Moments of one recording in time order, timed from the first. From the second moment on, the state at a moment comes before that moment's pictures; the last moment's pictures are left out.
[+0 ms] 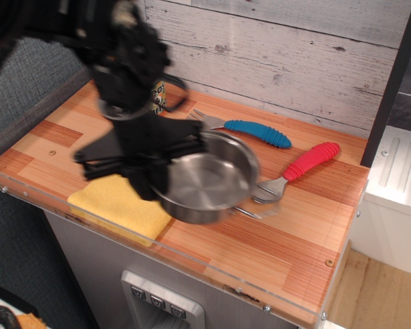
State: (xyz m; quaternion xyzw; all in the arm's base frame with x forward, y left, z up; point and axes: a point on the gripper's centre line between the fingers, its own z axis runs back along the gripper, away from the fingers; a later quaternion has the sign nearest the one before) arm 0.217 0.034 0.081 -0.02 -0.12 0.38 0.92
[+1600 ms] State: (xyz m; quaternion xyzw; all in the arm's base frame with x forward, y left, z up) arm 0.220 0.112 0.036 0.01 -0.06 0.43 0.90
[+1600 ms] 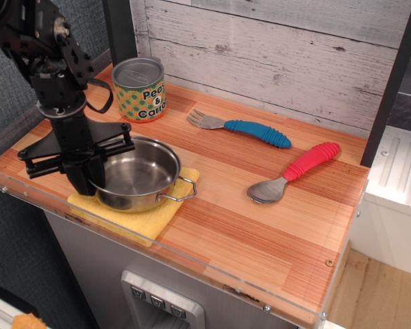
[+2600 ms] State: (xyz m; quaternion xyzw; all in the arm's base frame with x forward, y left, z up) arm 0.214 0.114 0.055 0.02 -0.06 0.44 0.89
